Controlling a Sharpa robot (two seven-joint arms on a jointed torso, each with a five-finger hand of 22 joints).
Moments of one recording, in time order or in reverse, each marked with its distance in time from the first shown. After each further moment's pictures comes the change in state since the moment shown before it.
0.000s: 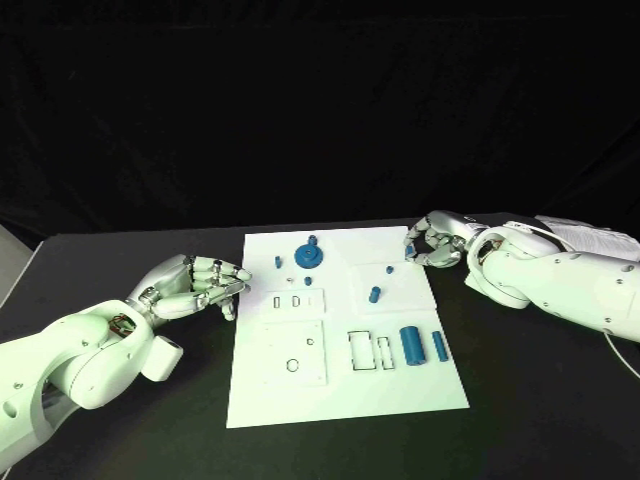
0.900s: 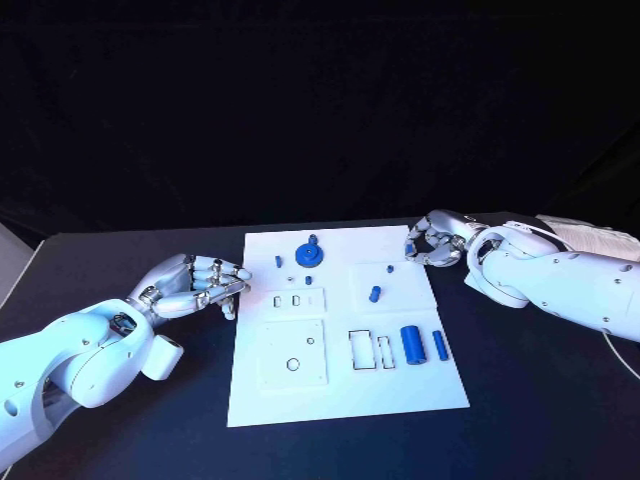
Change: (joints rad) left arm 0.000 -0.001 0.000 -0.001 0.000 0.001 -0.001; left_hand 0.000 0.000 0.000 0.000 0.000 0.000 0.000 0.000 0.001 0.000 0.000 0.000 0.000 0.000 0.000 0.000 0.000 0.000 -0.004 -0.004 0.000 0.001; right arm -0.001 0.008 -0.001 -0.008 -0.002 -0.010 -0.008; right_hand -0.032 0.042 0.039 0.022 -0.032 0.060 -0.032 0.047 0.018 -0.001 -0.019 0.000 0.000 -0.004 -0.015 0.000 0.000 0.000 0.002 -0.009 0.000 0.000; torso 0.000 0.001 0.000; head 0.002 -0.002
